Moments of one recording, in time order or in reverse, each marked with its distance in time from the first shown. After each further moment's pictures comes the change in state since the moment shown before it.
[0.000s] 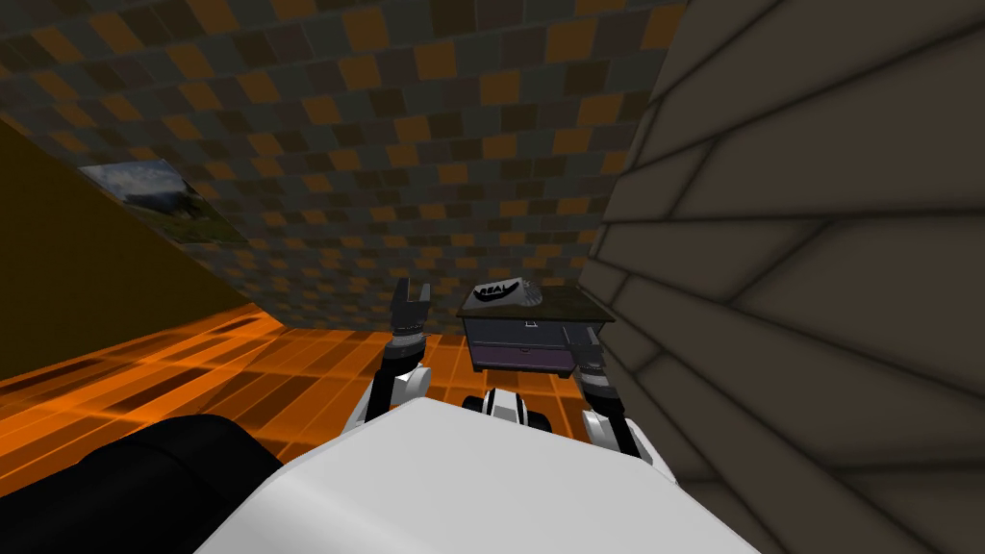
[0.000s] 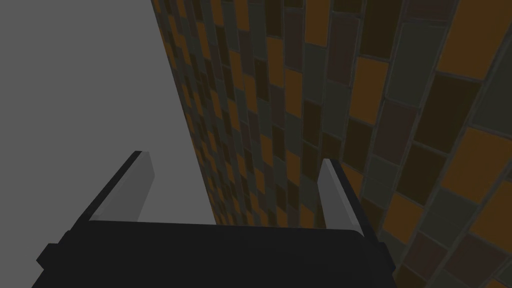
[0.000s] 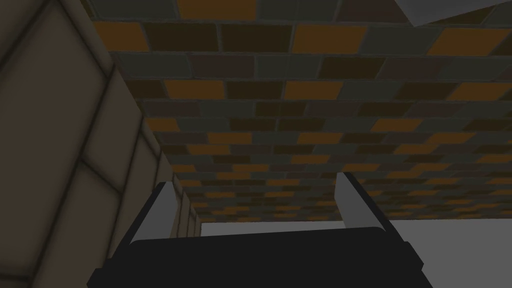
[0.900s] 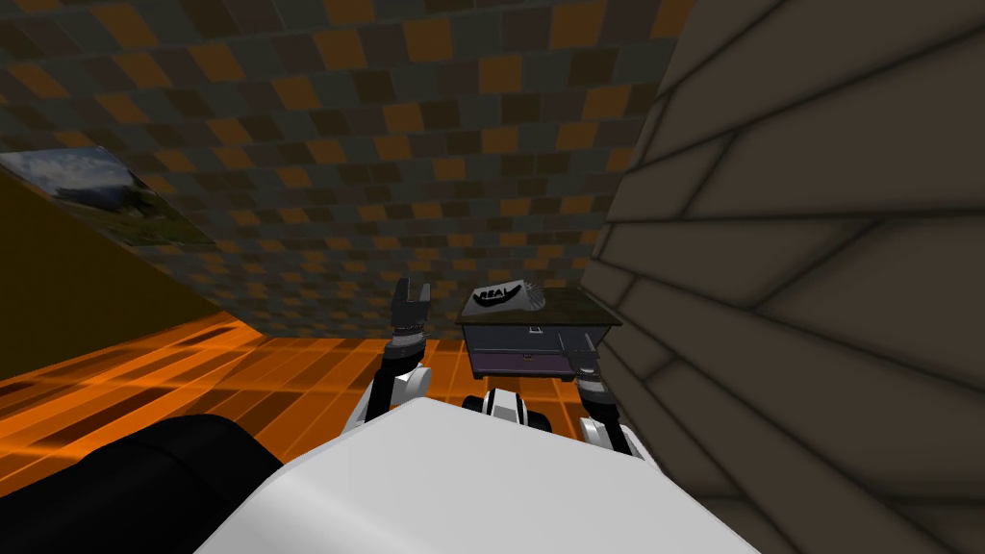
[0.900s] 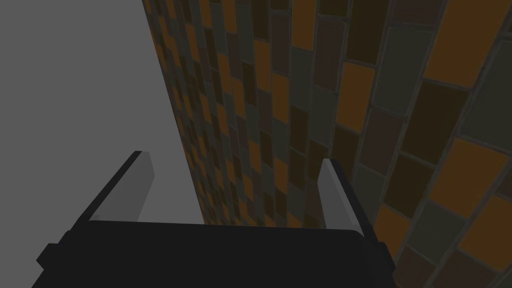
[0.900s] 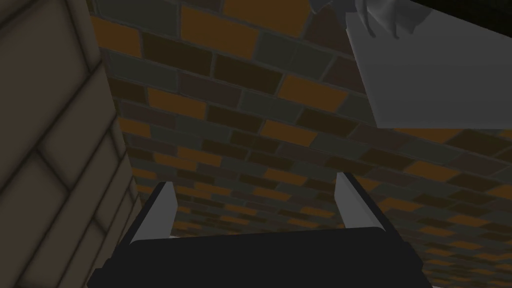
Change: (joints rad) left arm 0.000 0.000 0.000 0.000 0.000 0.000 0.000; right arm -0.045 0.011 -0.005 0.184 0.022 -0.082 0.258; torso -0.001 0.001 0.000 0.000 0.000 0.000
